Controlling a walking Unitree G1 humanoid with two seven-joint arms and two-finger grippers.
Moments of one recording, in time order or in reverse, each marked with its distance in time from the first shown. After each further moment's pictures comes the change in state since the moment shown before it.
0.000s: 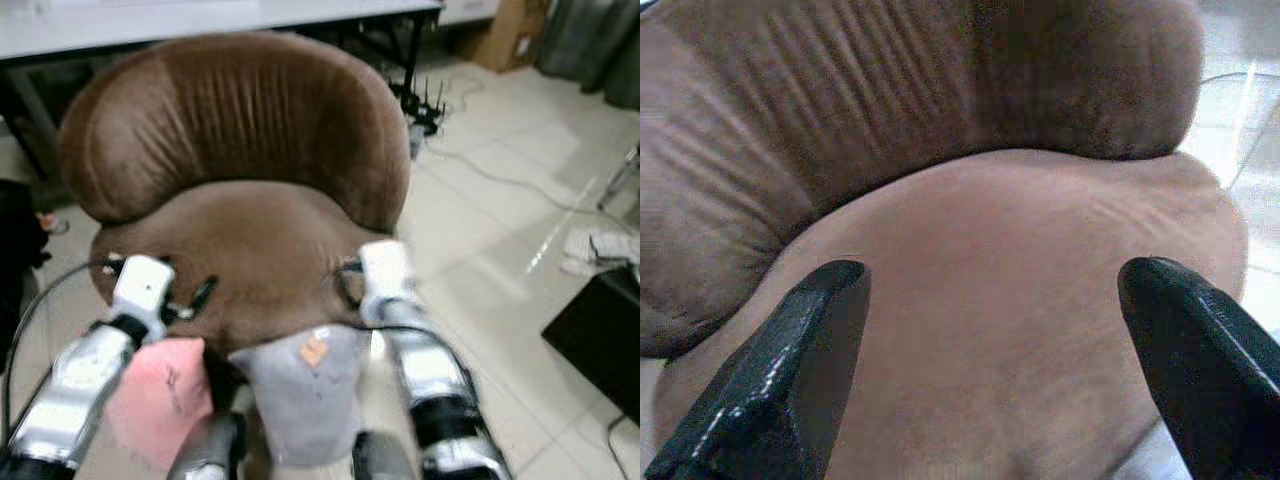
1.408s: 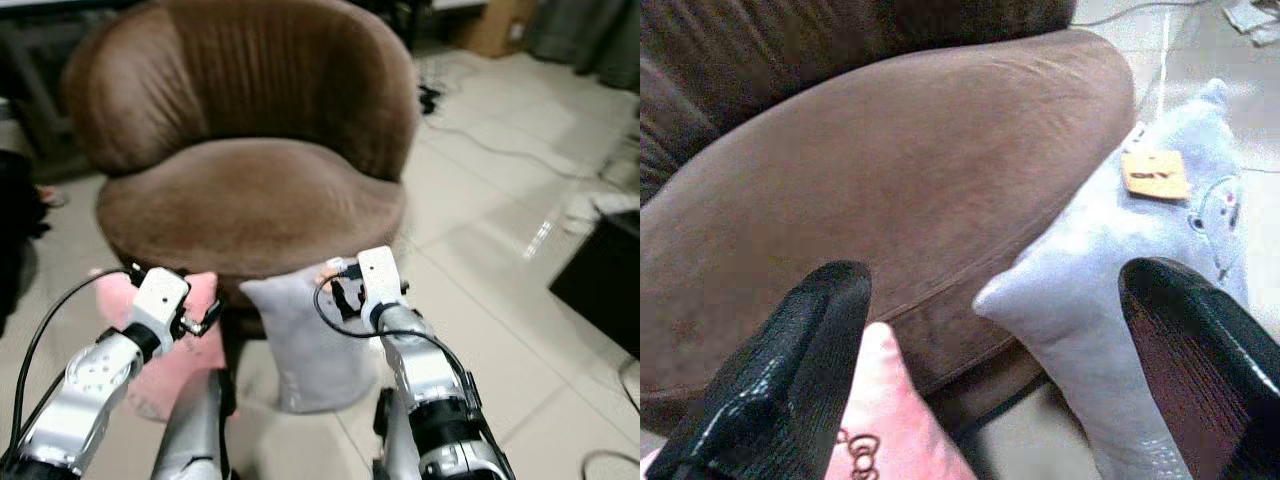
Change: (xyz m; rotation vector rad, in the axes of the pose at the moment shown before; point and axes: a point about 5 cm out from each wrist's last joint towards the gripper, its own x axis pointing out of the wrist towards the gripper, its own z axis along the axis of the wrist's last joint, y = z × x) left arm 0.000 -0.013 -0.011 0.034 0.056 -0.106; right arm -0.002 -0.002 -0.008 -0.011 0.033 0.028
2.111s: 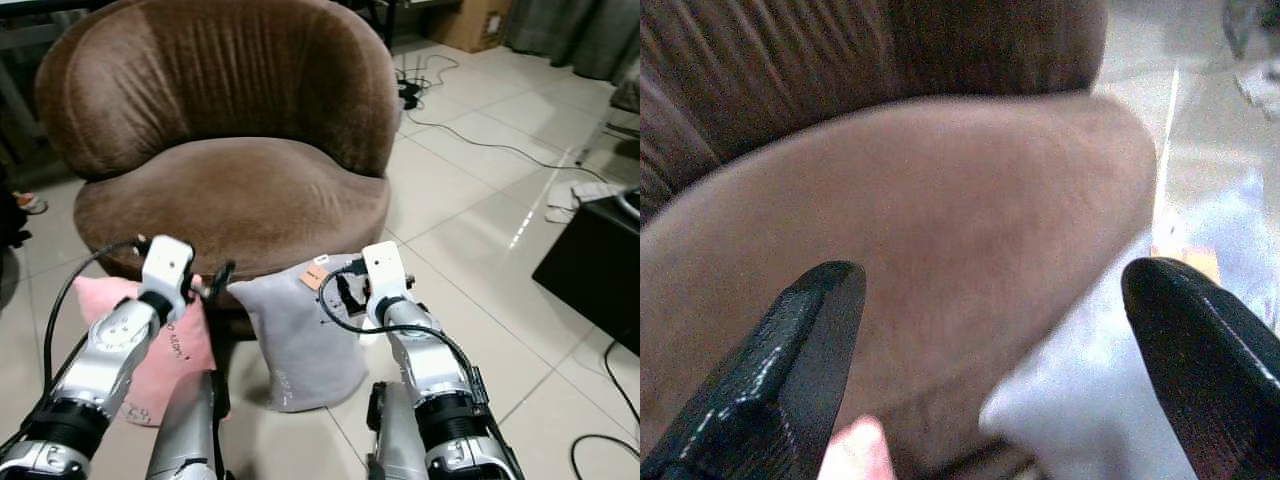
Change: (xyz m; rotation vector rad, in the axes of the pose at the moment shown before) left arm 0.041 0.017 0.022 -0.089 -0.097 0.087; right arm -0.001 -0.008 0.008 -0.026 -0.024 -0.011
